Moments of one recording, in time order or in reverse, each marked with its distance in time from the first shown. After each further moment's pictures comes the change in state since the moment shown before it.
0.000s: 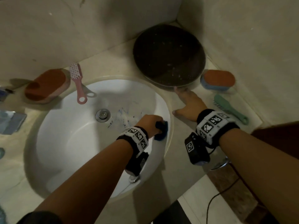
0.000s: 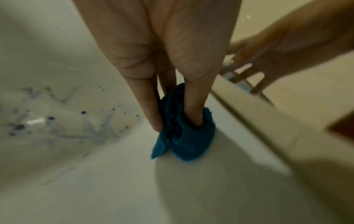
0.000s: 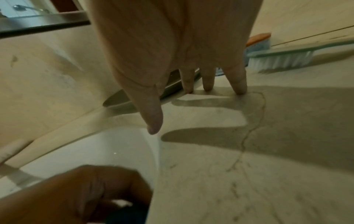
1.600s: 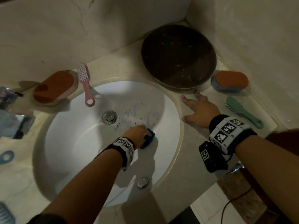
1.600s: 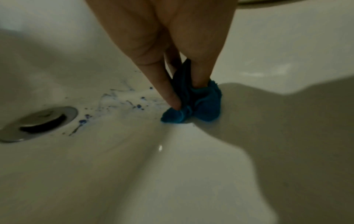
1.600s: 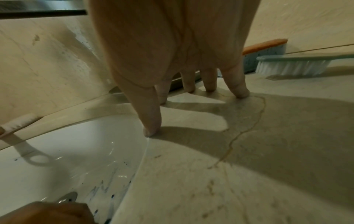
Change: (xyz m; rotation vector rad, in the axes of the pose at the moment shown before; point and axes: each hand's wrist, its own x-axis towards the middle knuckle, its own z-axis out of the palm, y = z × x) left_hand -0.013 -0.076 0.009 0.227 -0.146 -0.024; right_hand -0.010 -0.007 -0.003 -0.115 -0.066 0.049
